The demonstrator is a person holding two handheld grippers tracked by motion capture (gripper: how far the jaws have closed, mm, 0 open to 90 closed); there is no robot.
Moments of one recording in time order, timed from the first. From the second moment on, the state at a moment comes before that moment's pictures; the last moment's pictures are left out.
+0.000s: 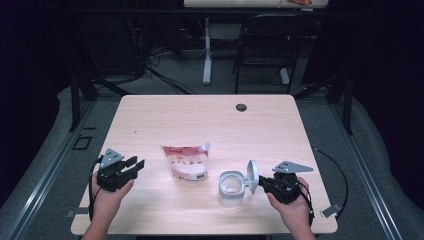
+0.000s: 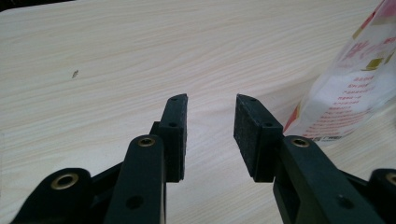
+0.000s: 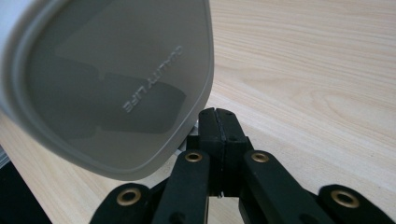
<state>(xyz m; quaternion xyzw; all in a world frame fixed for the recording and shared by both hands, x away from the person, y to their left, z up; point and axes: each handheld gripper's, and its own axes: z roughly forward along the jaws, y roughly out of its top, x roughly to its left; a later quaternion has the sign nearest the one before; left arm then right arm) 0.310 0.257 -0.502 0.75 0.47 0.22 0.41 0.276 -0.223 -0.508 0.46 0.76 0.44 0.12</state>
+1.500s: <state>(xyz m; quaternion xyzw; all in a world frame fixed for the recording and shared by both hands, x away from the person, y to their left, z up) 0.314 0.250 -0.504 0.75 0.47 0.21 0.42 0.253 -0.225 -0.527 0.44 0.79 0.39 0.18</state>
